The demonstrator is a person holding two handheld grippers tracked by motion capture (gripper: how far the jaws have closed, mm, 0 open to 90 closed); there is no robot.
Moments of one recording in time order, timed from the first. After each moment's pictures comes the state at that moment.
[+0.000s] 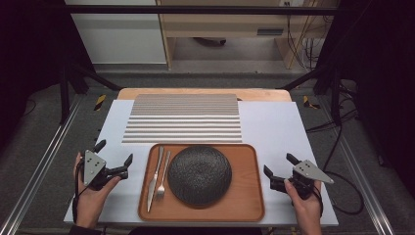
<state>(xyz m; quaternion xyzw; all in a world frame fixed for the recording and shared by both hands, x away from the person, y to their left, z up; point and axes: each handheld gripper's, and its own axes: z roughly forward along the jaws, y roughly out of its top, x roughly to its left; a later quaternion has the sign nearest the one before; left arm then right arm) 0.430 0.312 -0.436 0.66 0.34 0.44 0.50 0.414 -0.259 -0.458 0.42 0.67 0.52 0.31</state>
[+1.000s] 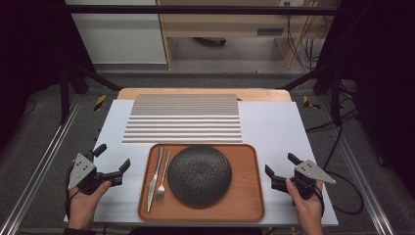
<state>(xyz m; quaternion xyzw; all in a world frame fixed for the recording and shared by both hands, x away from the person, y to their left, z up) 0.423 0.327 -0.442 0.66 0.35 0.36 0.56 0.413 -0.262 -0.457 0.43 0.67 0.52 0.31</state>
